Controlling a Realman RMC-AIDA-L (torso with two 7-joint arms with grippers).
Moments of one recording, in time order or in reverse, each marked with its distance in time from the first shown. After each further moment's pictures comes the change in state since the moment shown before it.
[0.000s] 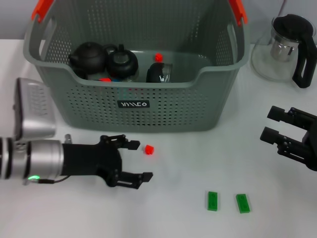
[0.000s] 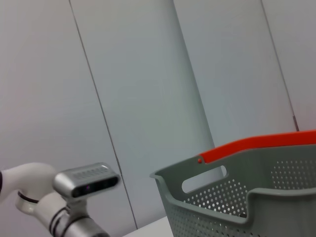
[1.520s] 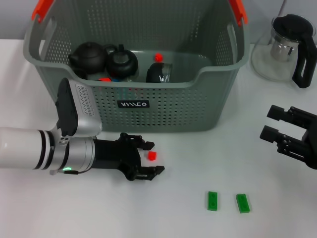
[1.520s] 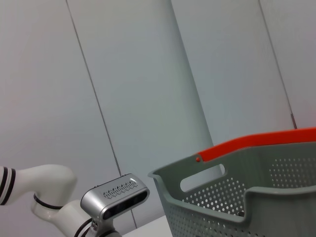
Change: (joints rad) left arm -0.129 0.000 0.107 -0.197 -0.005 -0.290 0.051; right arm 0.004 -0.002 0.000 0.000 -0.001 0.007 0.014
